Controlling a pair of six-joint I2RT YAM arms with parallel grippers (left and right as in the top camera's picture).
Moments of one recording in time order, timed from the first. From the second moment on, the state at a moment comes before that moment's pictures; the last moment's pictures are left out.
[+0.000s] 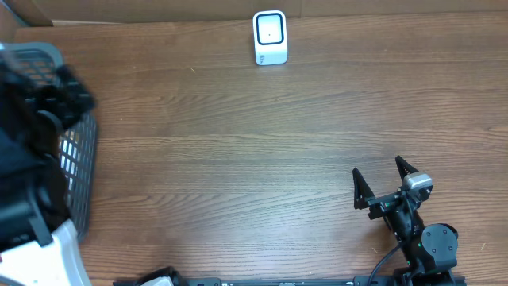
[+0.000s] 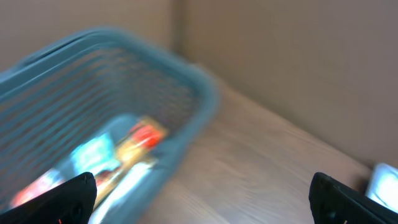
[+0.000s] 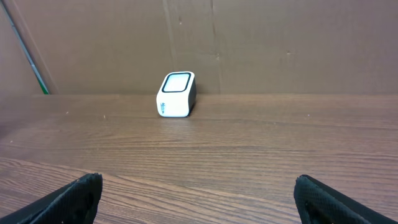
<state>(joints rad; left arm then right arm) 0.37 1.20 1.73 -1.04 -0.20 -0.29 0.15 0.05 0.02 -0.02 -0.16 0.12</state>
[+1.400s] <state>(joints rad) 0.86 2.05 1.74 -0.89 -0.08 -0.30 0.15 0.05 0.02 -0.02 -0.16 0.12</state>
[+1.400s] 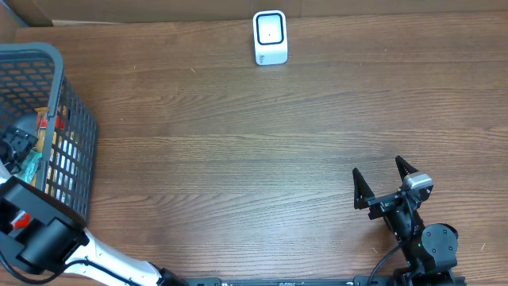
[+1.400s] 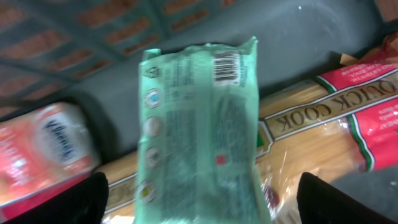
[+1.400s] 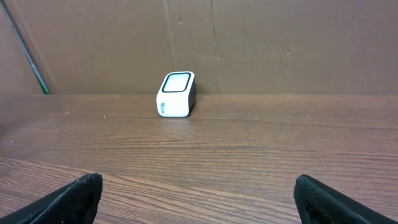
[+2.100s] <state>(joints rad) 0.84 2.14 1.74 -0.89 -0.18 -0.32 0.15 0.05 0.02 -0.02 -0.16 0.12</state>
